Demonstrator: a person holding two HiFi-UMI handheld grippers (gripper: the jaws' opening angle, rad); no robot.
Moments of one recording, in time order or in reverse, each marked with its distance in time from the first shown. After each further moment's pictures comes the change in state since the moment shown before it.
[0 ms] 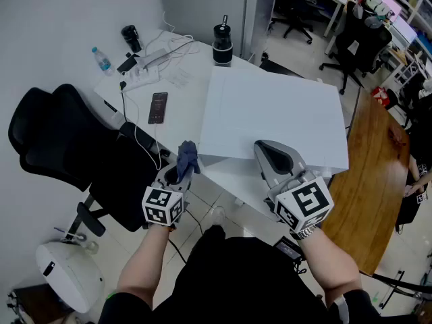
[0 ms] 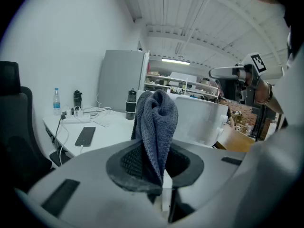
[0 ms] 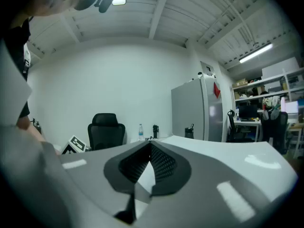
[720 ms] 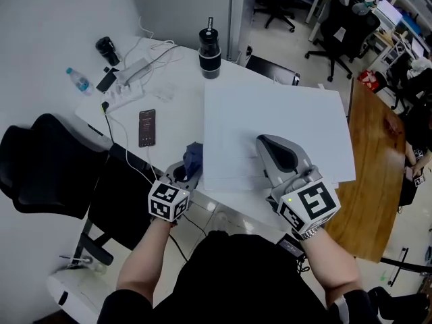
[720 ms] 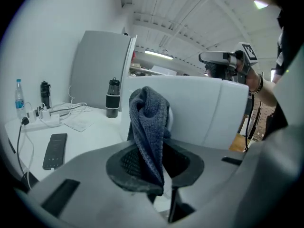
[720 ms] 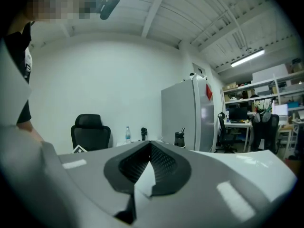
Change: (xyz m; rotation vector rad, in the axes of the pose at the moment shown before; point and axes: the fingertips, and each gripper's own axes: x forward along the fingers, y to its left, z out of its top) left arm 0.101 0.031 0.013 0.074 0.070 -0.266; right arm 0.071 -0.048 0.024 0.000 -0.021 -0.118
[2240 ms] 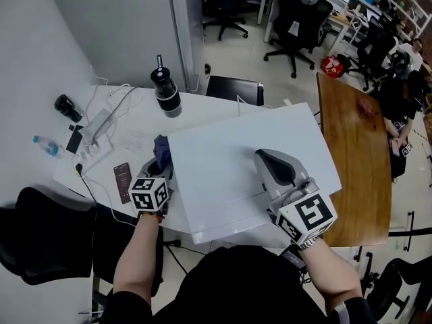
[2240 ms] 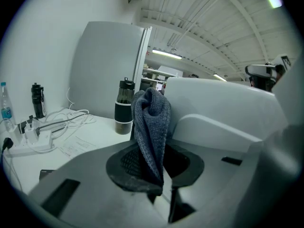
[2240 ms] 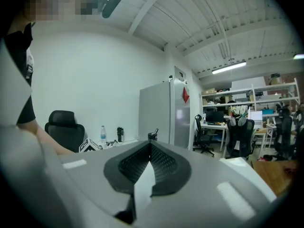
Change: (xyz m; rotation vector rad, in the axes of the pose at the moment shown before) left arm 0.114 0.118 0.081 -0.037 0.004 0.064; right arm -0.002 -0.089 0.009 0.010 0.013 -0.261
